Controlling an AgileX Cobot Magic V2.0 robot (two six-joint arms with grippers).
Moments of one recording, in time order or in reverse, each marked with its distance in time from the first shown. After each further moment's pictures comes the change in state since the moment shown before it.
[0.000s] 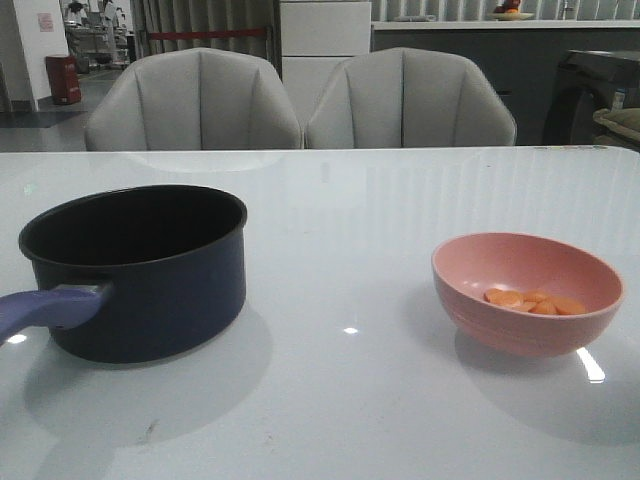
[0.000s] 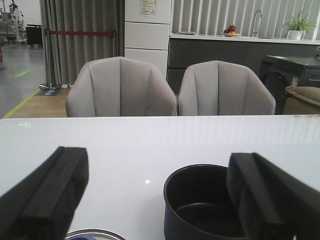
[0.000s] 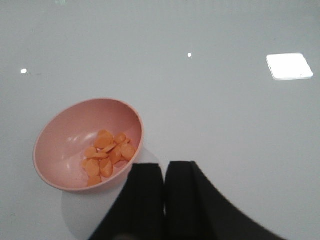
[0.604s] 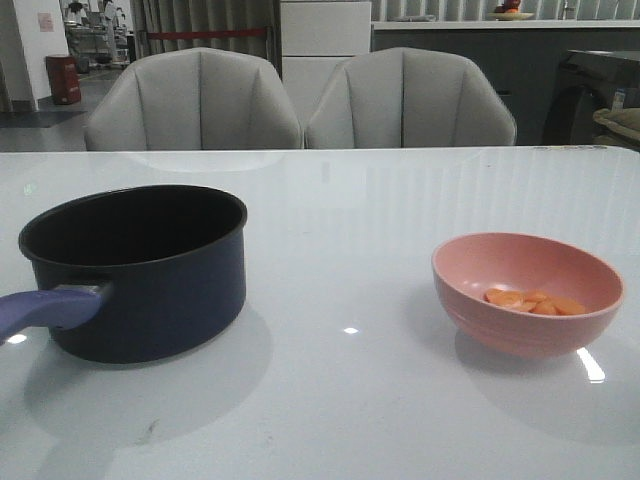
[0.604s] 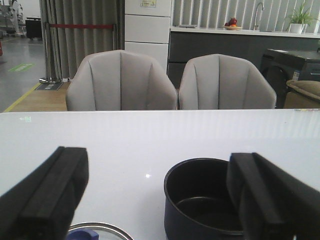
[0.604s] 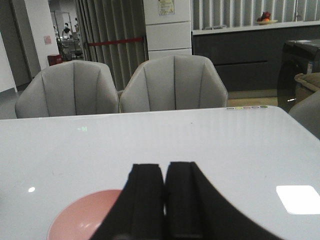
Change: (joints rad) left arm 0.000 0.000 0.000 0.000 0.014 0.000; right arm 0.000 -0.491 0.252 -0.030 -0.270 -0.006
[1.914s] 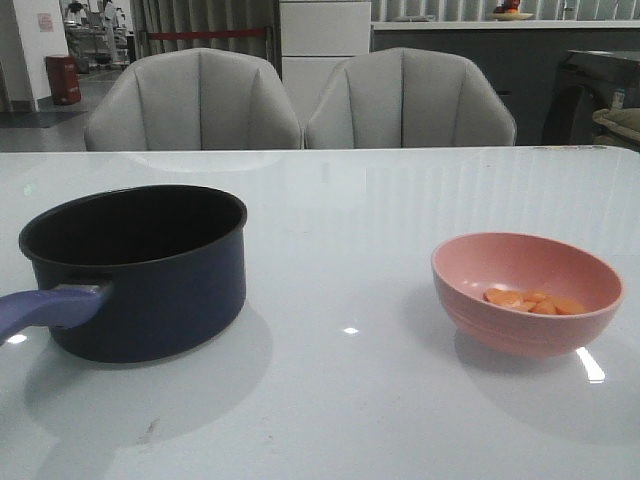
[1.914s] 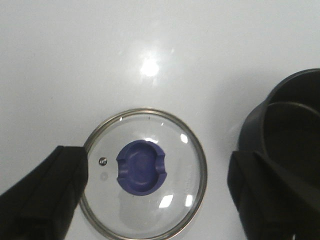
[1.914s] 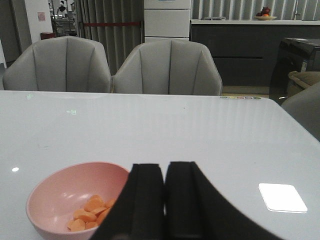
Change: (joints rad) left arm 0.242 0.988 -0.656 -0.023 0.471 -0.002; right arm 0.000 -0.058 0.115 -0.028 -0.041 -0.061
